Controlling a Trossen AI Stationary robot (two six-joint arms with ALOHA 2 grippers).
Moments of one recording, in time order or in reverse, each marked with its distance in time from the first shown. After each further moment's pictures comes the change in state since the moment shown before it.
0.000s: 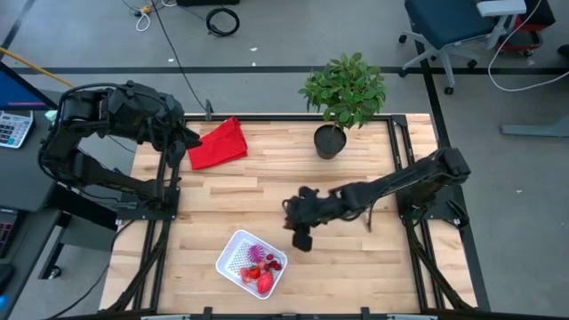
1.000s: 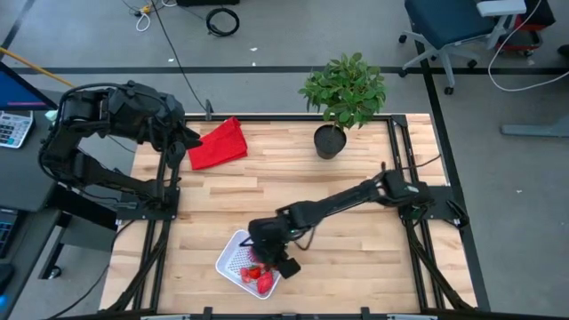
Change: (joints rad) left arm 0.000 0.002 0.000 0.003 0.000 0.036; right arm -0.009 0.529 0.634 -0.240 -0.502 -0.671
